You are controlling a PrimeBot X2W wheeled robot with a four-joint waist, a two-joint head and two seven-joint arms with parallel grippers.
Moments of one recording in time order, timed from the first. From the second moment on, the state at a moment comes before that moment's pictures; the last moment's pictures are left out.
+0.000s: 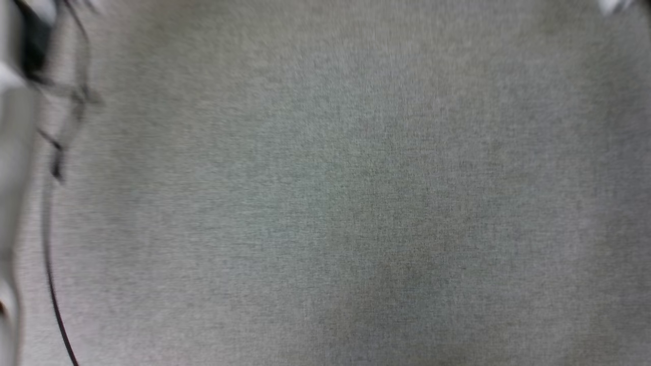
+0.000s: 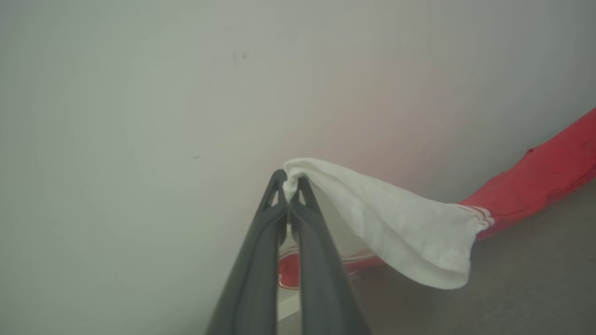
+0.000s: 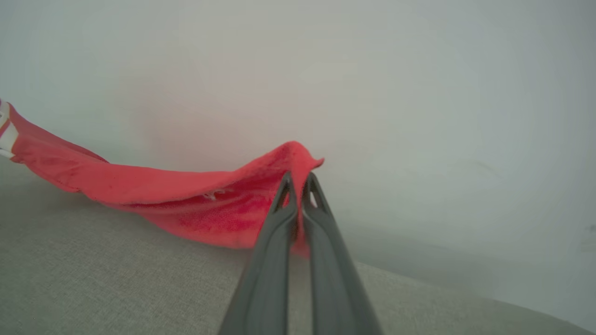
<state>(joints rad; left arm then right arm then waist) -1.28 0.52 -0.46 0.58 -0.34 -0.06 -0.26 -1.19 -0.33 0.22 0.51 0.31 0.13 0.05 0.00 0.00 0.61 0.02</state>
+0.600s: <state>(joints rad) -0.30 0.65 -0.50 0.21 -0.50 0.10 -0.14 -0.56 -0.46 0.45 0.47 0.56 0.13 0.03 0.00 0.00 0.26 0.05</state>
